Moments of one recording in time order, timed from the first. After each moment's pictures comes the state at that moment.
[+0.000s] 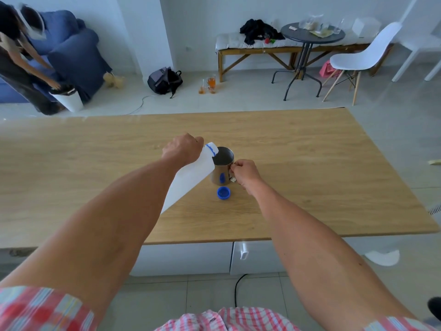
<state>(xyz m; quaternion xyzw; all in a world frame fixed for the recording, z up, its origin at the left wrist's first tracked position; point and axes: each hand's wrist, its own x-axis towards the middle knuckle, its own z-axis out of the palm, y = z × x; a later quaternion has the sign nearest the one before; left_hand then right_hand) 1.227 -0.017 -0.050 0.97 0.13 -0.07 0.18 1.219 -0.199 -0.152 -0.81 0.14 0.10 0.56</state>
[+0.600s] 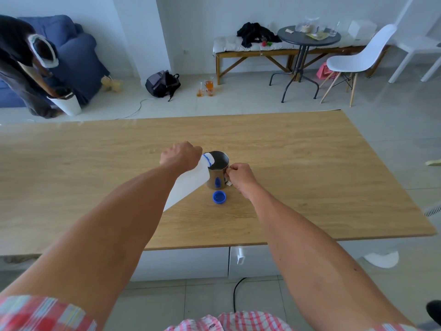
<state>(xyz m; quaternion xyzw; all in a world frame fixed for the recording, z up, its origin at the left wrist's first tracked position) 1.230 -0.028 -0.057 0.98 0.13 -0.10 0.12 1.225 -0.203 -0.158 -0.81 0.12 0.11 0.56</state>
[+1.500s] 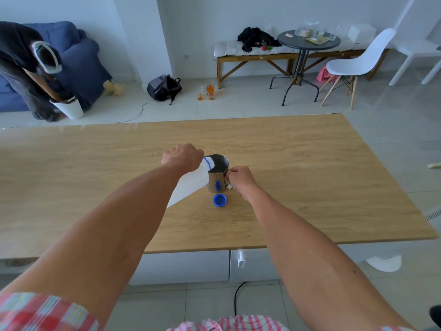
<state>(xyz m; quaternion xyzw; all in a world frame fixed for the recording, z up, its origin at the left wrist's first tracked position) 1.233 -0.031 -0.052 0.99 0.11 -0.10 0.08 1.229 -0.201 -0.158 -0.82 0.12 0.12 0.54</state>
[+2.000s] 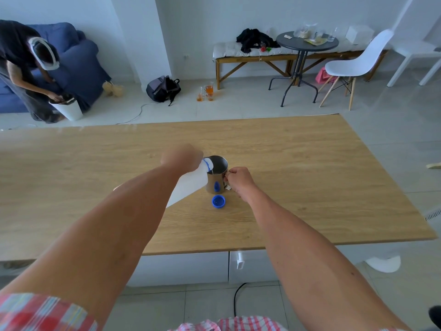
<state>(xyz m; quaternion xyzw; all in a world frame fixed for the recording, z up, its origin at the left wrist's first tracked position) 1.236 -0.032 -0.052 0.99 0.10 -0.11 0.07 1.226 -0.205 -0.152 -0.83 0.13 0.12 0.53</state>
